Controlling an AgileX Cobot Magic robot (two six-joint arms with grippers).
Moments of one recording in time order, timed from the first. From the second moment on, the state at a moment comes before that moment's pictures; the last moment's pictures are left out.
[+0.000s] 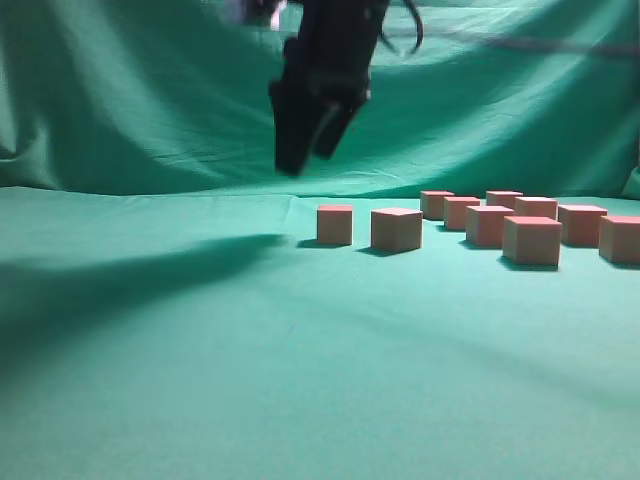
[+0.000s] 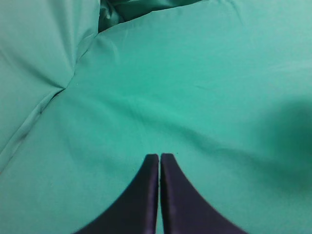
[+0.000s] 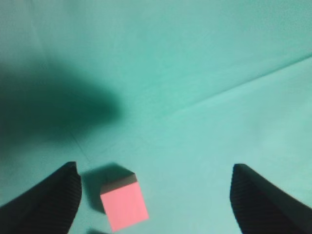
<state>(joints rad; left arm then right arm) 0.07 -0.02 0.02 0.41 0.37 -0.08 0.54 2.25 -2.07 0.17 1.09 -0.81</state>
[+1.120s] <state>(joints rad) 0.07 -0.02 0.02 0.41 0.37 -0.08 0.39 1.37 -1.44 -0.09 1.26 0.05</state>
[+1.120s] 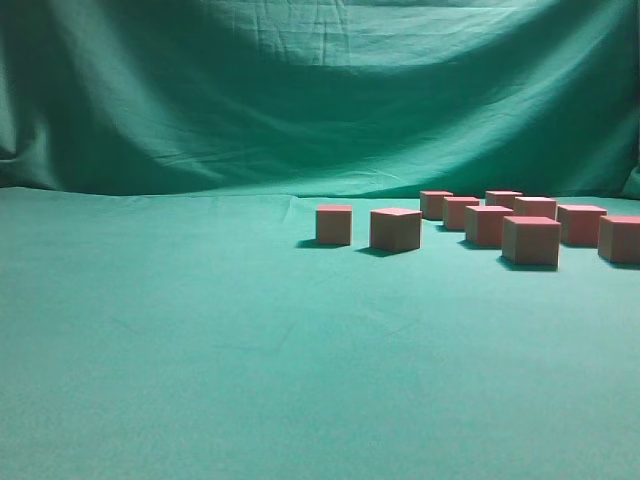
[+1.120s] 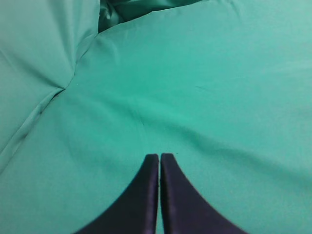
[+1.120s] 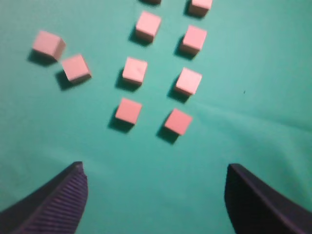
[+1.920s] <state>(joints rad) 0.07 -0.02 0.02 0.41 0.37 -0.08 0.37 1.55 -1.02 0.00 0.71 0.20</state>
